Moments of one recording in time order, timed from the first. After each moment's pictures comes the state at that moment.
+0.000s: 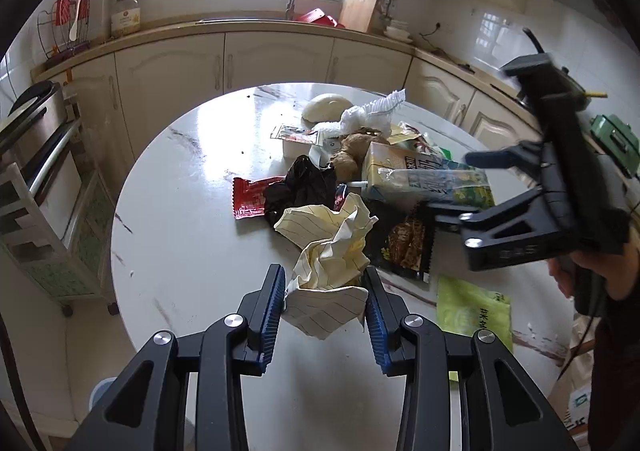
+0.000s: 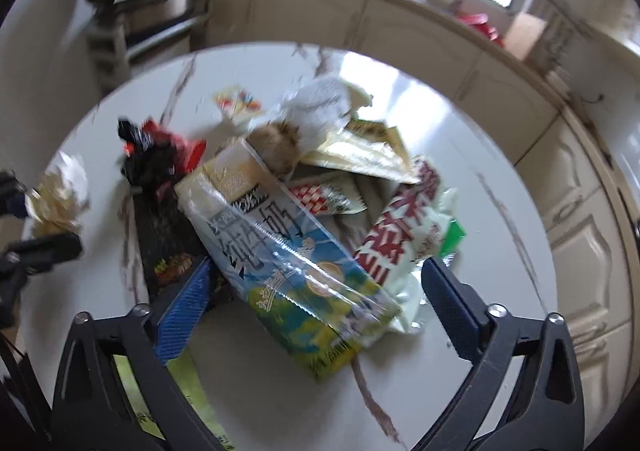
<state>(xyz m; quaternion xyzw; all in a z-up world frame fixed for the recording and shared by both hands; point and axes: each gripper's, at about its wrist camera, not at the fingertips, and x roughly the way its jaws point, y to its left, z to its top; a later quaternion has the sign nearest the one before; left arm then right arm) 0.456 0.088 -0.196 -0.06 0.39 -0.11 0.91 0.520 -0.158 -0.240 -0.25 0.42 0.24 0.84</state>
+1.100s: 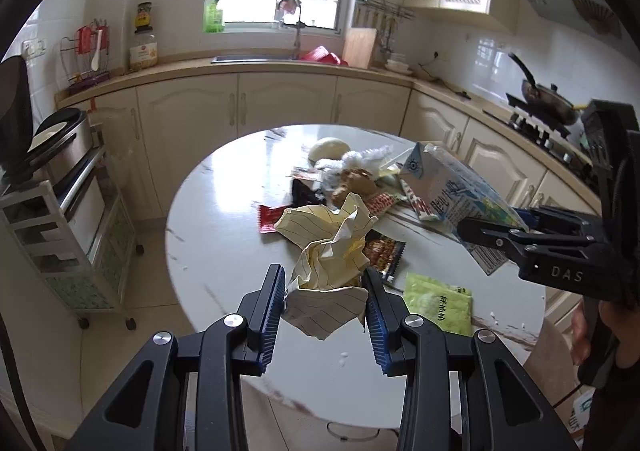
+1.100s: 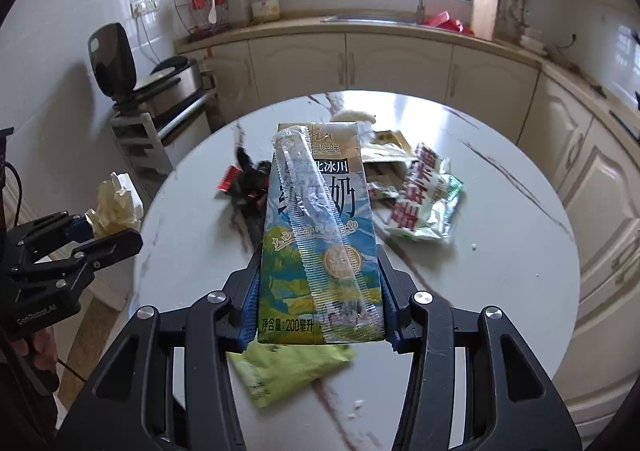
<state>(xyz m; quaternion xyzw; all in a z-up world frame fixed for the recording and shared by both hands) 0.348 0.104 -0.139 -0.05 0.33 -0.09 0.94 0.420 -0.193 -0.183 -0.07 0.37 0.25 0.89</state>
